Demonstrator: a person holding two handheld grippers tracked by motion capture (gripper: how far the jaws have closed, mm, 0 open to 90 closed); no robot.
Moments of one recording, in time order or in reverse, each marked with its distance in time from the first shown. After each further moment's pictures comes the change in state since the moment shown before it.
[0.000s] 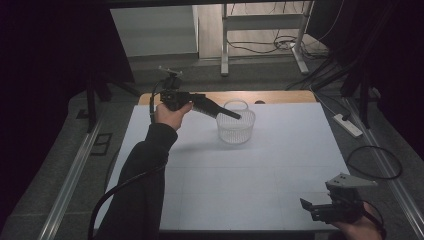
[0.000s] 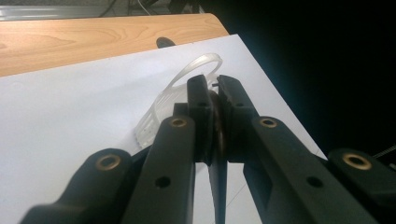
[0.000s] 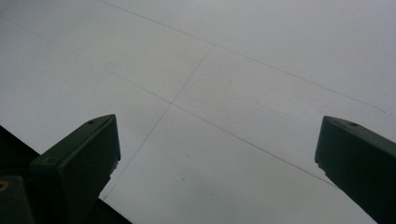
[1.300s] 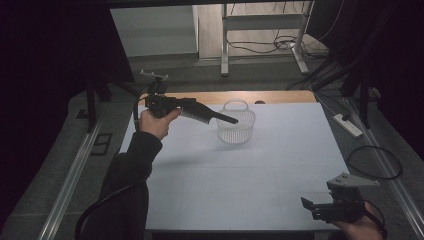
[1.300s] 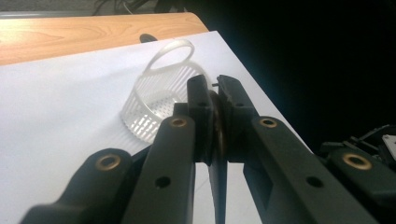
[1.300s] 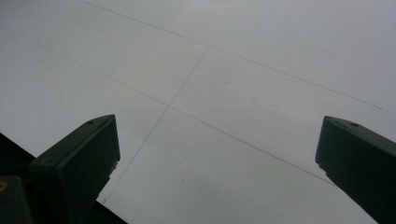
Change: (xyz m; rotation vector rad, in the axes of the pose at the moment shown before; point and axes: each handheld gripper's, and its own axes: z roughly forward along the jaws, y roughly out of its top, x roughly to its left) left arm -0.015 -0.022 -0.051 -0.023 -0.046 0.023; right arm -0.002 0.000 -0.001 -0.009 -0.005 0.028
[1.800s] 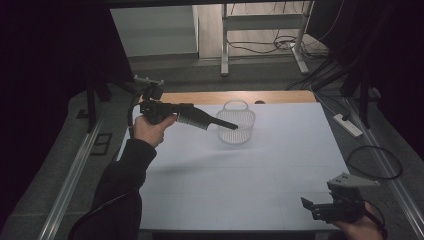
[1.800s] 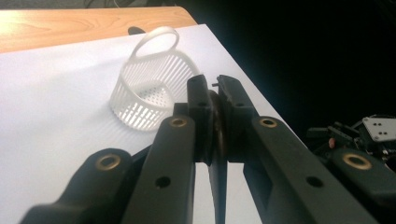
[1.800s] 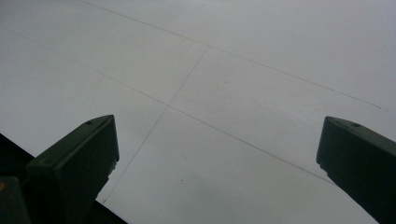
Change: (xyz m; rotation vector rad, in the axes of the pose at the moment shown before) left arm -0.013 -0.015 -0.015 0.007 -0.030 0.021; right arm 0.000 0.000 0.000 0.000 -0.003 0.002
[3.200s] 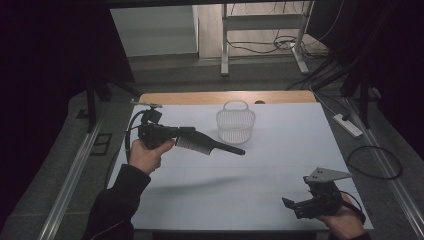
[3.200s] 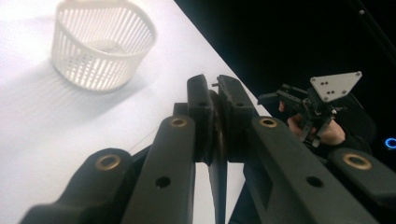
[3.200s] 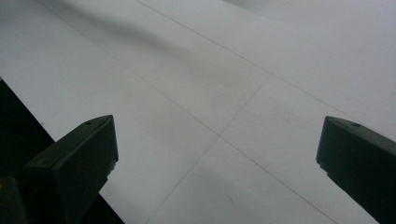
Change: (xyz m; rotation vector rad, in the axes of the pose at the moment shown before) left arm -0.019 -0.055 -0.008 0.049 -0.127 0.009; right arm 0.024 0.021 0.028 0.004 0.154 -0.136
